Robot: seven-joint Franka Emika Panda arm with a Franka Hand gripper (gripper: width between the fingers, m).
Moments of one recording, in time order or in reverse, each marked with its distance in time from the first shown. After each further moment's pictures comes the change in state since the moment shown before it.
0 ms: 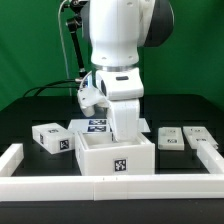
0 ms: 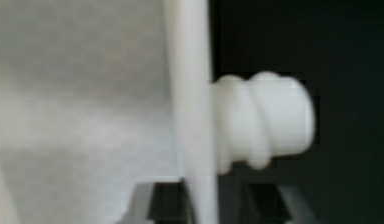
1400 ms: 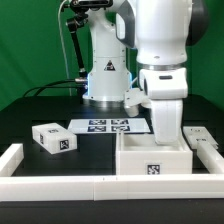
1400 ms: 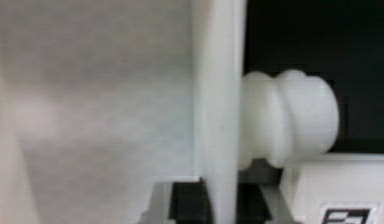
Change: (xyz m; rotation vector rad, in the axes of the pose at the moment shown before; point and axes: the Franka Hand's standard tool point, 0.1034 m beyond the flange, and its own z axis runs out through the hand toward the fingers) arm 0.087 0.050 -0.006 -0.054 0.028 0.222
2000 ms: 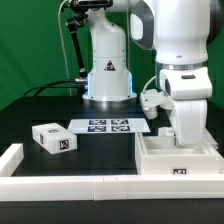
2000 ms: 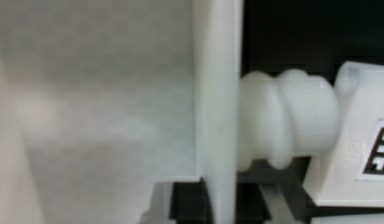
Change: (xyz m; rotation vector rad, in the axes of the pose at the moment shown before) arm 0.032 0.011 -0.002 -0.007 0.016 -0.024
